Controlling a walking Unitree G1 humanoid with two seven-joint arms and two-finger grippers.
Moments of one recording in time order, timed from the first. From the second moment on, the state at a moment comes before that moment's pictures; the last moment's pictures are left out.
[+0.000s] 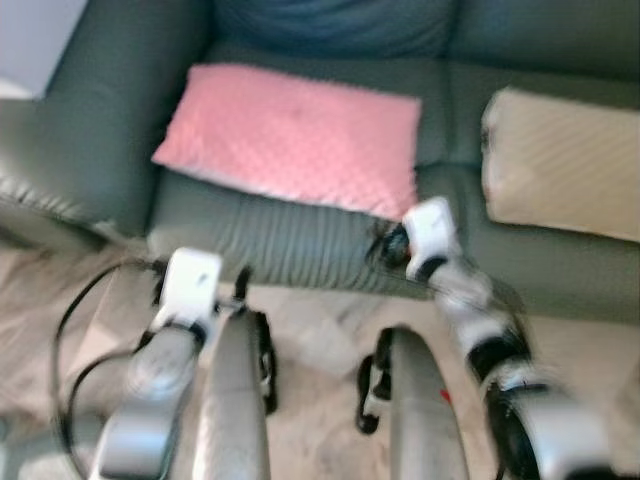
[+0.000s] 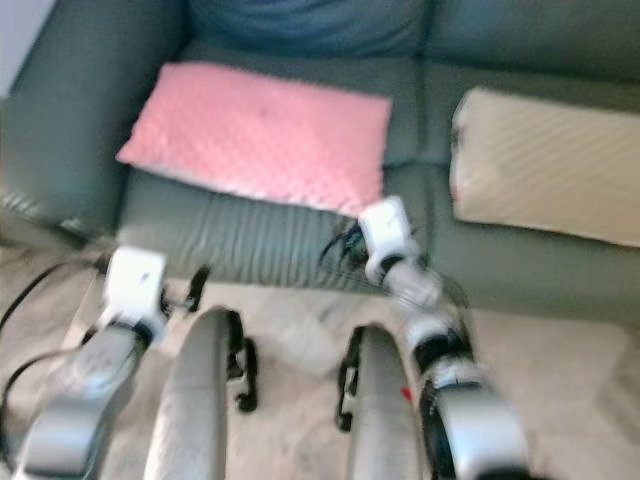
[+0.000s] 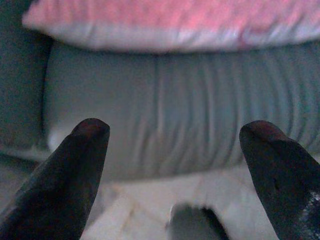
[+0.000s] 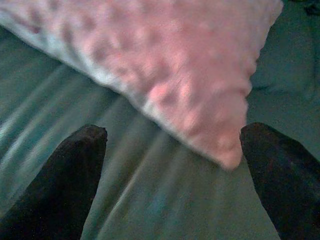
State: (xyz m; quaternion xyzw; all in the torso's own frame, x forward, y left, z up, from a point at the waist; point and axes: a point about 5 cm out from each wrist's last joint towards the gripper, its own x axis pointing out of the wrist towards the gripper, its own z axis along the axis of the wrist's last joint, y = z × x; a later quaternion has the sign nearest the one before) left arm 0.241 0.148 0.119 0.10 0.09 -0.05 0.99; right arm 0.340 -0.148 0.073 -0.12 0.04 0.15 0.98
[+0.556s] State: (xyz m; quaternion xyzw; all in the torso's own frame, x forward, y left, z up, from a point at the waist) left arm 0.276 0.168 0.095 0.14 0.05 -0.04 0.99; right arm 0.260 -0.149 0.058 -0.09 0.00 0.17 0.98
